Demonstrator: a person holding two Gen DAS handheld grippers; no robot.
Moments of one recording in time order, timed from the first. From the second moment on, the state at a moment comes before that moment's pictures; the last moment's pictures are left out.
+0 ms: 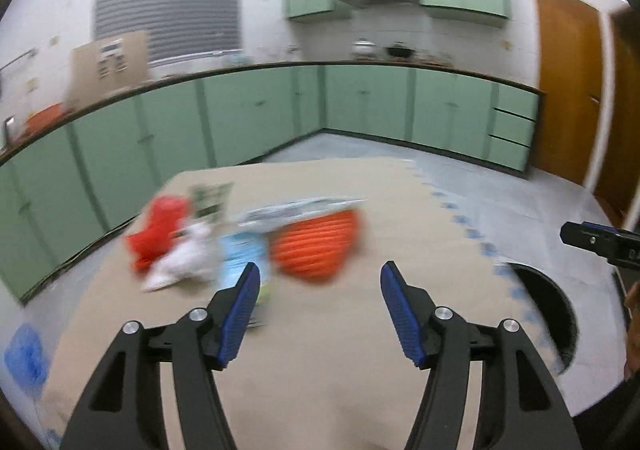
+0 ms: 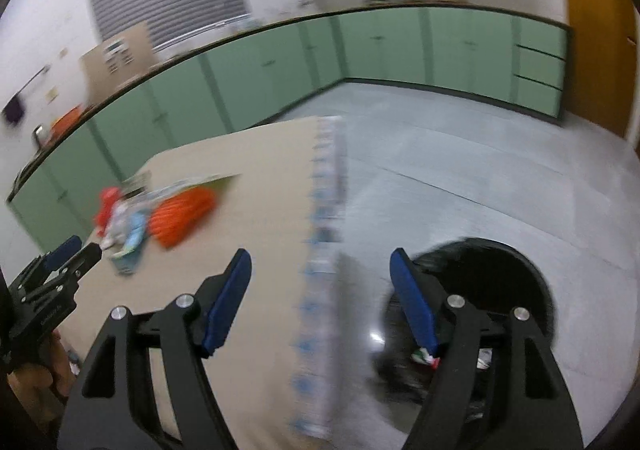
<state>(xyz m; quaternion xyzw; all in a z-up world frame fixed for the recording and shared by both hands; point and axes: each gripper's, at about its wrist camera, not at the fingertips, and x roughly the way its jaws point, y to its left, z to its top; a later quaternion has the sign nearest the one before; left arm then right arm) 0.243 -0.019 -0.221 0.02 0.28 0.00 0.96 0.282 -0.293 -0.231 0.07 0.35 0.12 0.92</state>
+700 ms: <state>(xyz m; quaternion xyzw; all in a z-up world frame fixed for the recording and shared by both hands) 0.302 0.050 -0.296 -0.02 0.37 -0.01 0.93 0.329 -0.148 -0.252 0.03 0.37 0.18 0.91</state>
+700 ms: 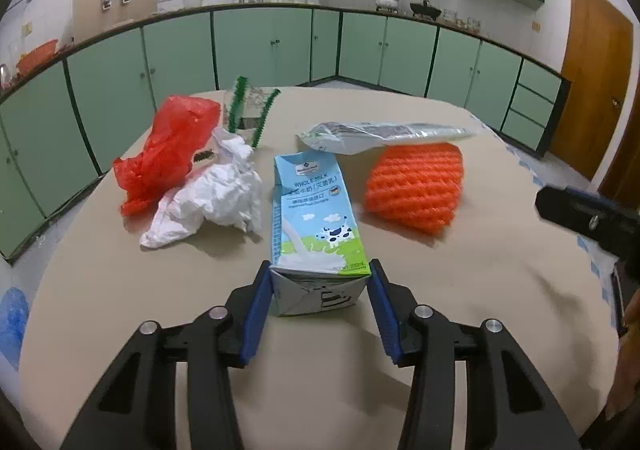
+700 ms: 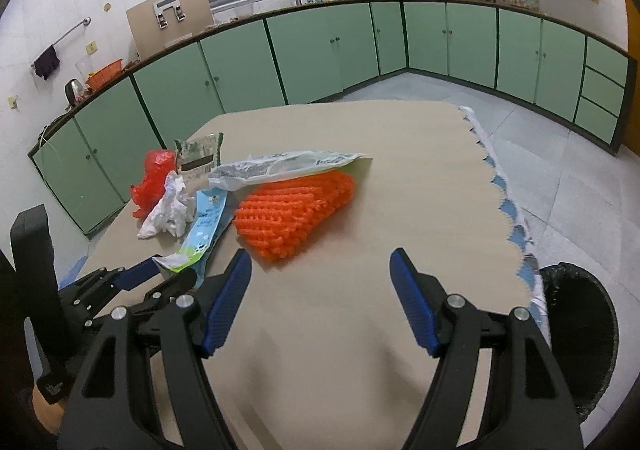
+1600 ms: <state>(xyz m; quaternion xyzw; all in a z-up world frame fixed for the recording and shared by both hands) 0.258 0.084 -0.256 -0.05 0.27 -0.03 0.96 0.371 -0.100 -0.293 0.02 0.42 0.17 0.89</state>
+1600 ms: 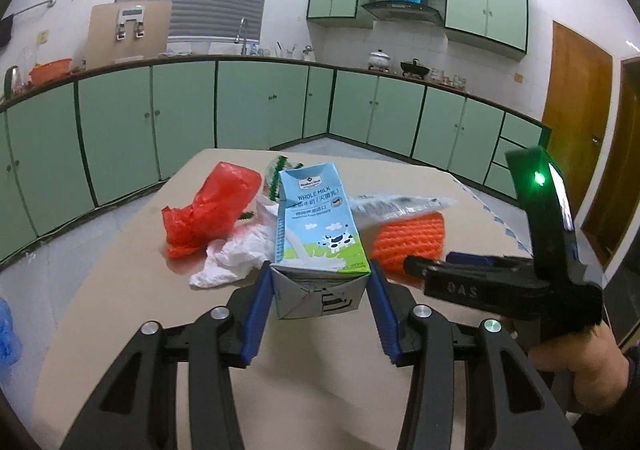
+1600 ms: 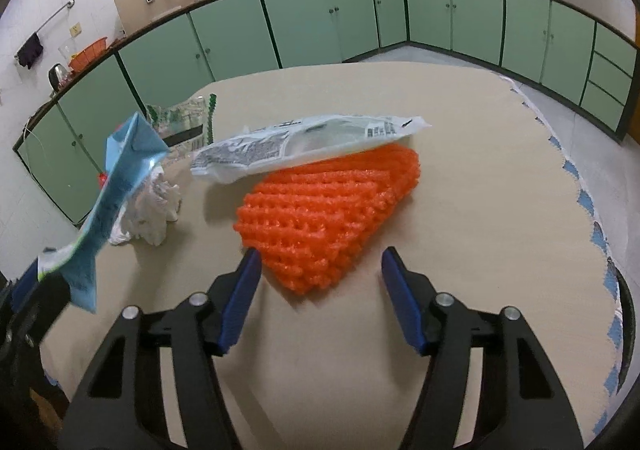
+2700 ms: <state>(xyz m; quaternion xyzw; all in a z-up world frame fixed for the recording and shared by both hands) 0.231 0.050 -0.241 -0.04 0.27 -0.04 0.96 0.270 -0.185 -0.219 0.05 0.40 0.20 0.89</state>
